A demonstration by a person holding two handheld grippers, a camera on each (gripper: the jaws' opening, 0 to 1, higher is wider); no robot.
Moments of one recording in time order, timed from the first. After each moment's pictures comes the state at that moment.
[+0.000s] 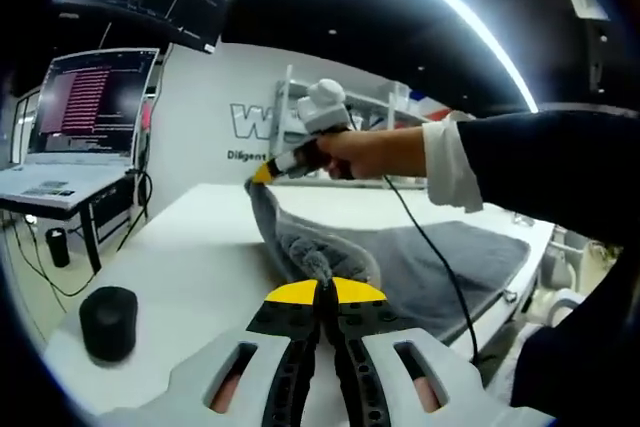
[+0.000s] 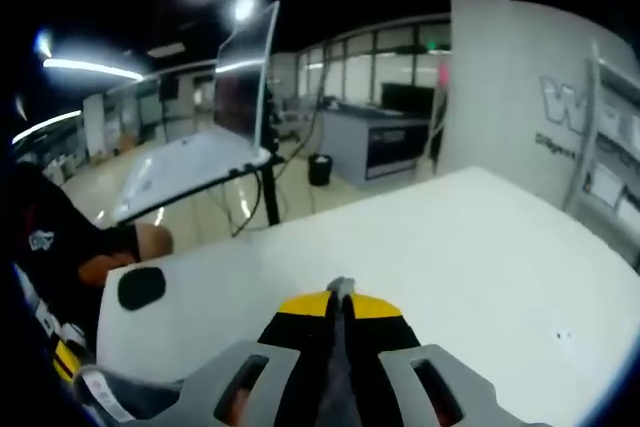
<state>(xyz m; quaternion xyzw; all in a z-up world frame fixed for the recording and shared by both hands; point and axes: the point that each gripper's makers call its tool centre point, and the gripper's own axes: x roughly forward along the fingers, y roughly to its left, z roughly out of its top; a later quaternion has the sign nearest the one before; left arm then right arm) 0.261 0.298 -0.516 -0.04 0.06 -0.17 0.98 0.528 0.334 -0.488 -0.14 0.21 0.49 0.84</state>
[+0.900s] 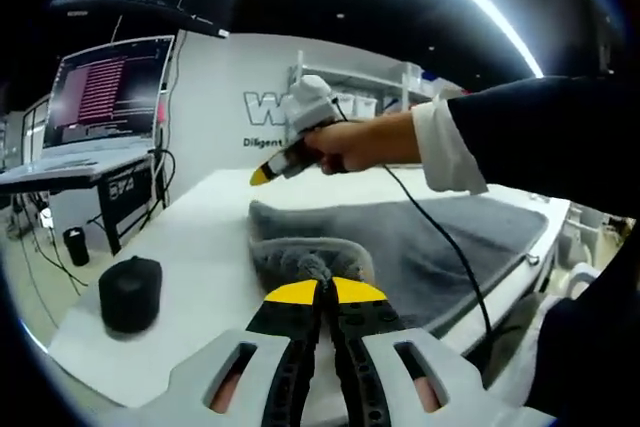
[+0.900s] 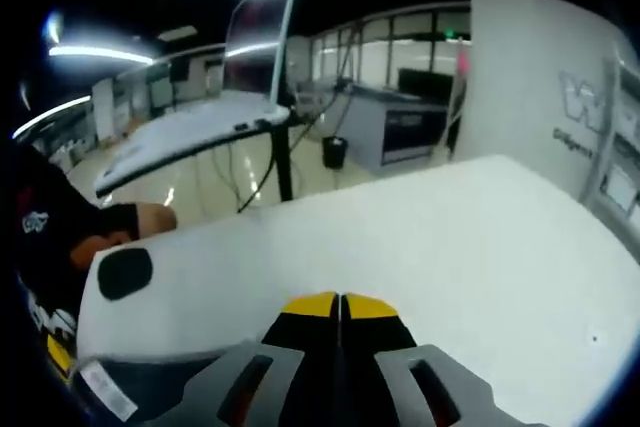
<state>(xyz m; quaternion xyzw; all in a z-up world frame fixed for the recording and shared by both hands) 0.252 0.325 -0.553 -0.01 0.09 -0.13 0.99 0.501 0.368 -0.550 -0.16 0.23 0.51 0.81</state>
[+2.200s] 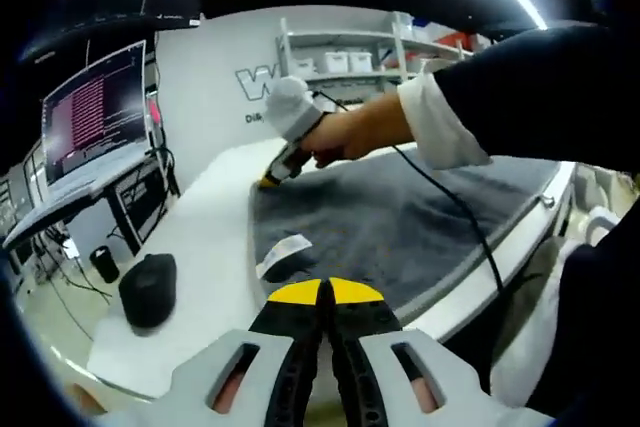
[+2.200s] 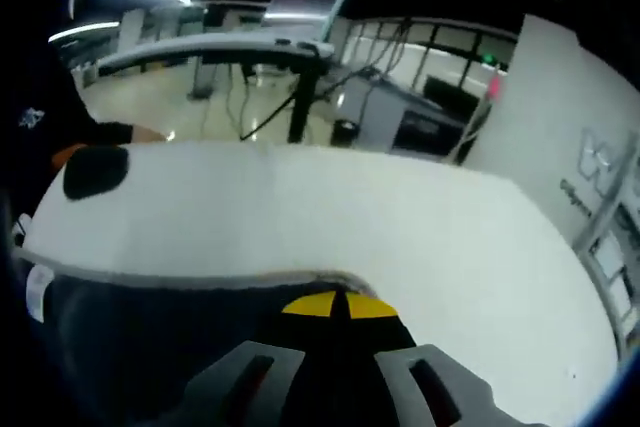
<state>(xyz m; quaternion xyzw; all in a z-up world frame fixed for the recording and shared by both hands) 0.241 0.324 -0.577 0.09 0.18 -0.10 0.97 0.512 0.370 -0.600 -0.29 0.17 0.52 0.79</state>
